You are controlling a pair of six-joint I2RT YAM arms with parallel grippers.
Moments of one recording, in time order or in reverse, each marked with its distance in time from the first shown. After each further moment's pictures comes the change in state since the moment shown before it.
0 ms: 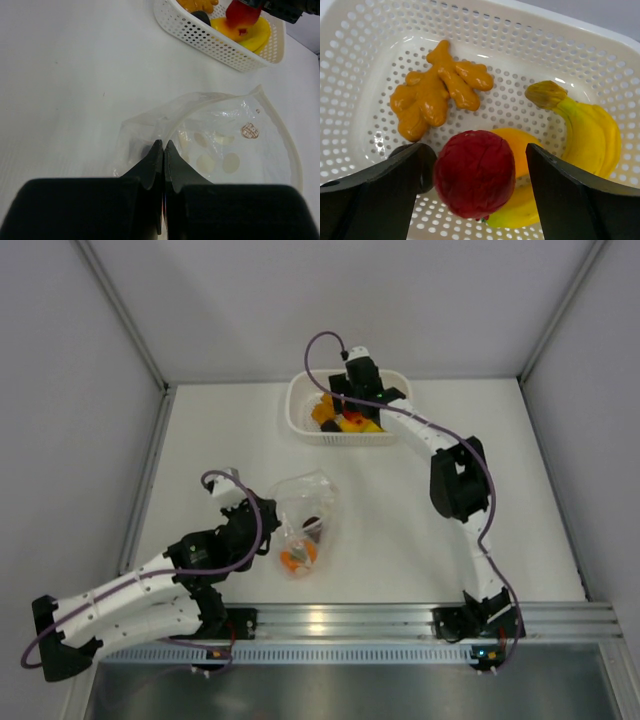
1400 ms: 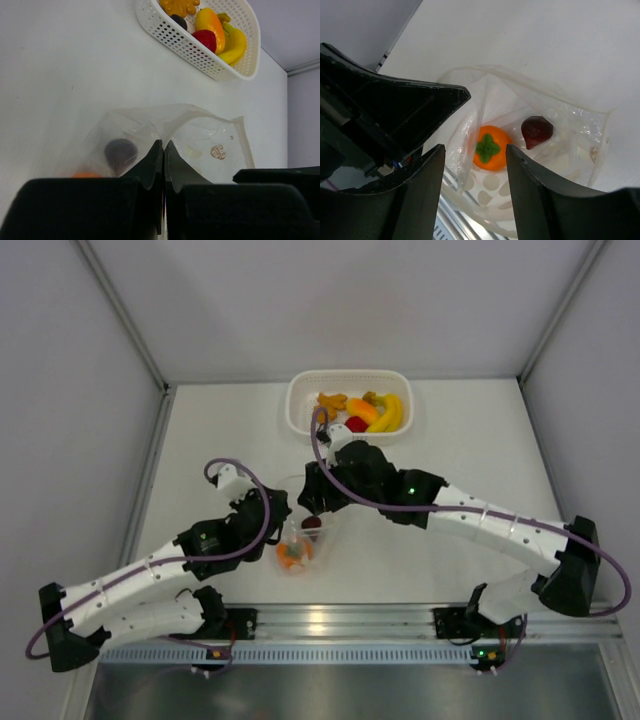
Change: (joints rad) left arm 0.001 0.124 0.116 -0.010 0.014 -0.157; right arm 0.512 -0.878 -0.726 -0.074 -0.221 0.363
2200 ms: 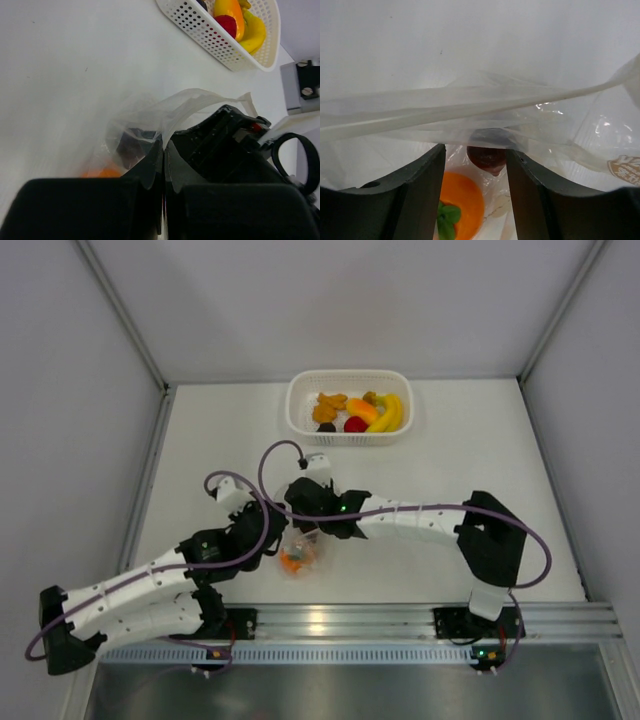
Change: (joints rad) left arm -0.013 -0.045 -0.112 0.000 0.011 -0.092; right arm 0.122 0.378 0.000 0.061 0.472 0.259
